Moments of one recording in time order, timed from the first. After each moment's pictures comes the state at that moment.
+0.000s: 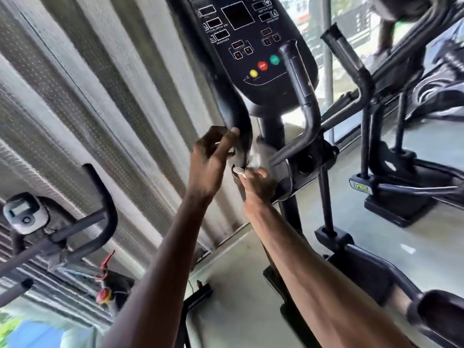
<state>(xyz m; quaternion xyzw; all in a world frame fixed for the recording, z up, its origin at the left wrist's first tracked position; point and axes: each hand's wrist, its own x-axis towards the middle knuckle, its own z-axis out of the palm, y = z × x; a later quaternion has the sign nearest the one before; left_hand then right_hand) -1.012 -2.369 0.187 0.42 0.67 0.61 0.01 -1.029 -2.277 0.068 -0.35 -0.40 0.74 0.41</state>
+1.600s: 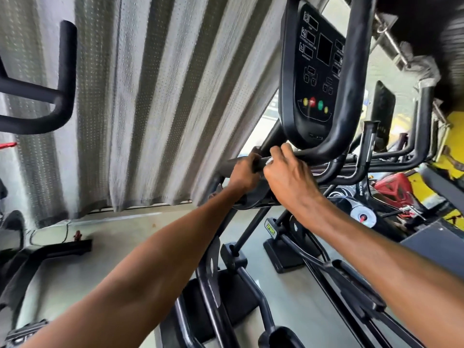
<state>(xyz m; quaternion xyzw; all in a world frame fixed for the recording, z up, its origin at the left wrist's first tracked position) -1.102 -2.312 0.058 0.31 0.75 0.58 0.09 -0.959 -2.330 0.181 -0.08 -0.94 -0.31 0.11</state>
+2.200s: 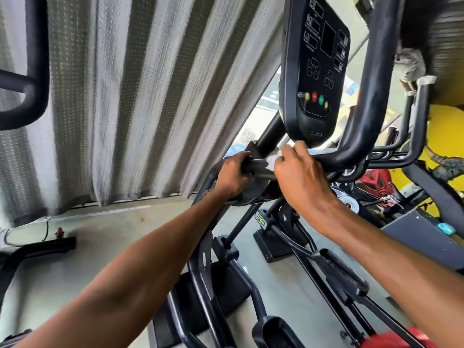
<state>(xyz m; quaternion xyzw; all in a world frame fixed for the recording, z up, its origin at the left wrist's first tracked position) -1.135 -2.327 0.031 0.34 0.75 0.58 0.03 -0.985 -2.322 0.178 -0.10 -0.91 -0.38 0.11</state>
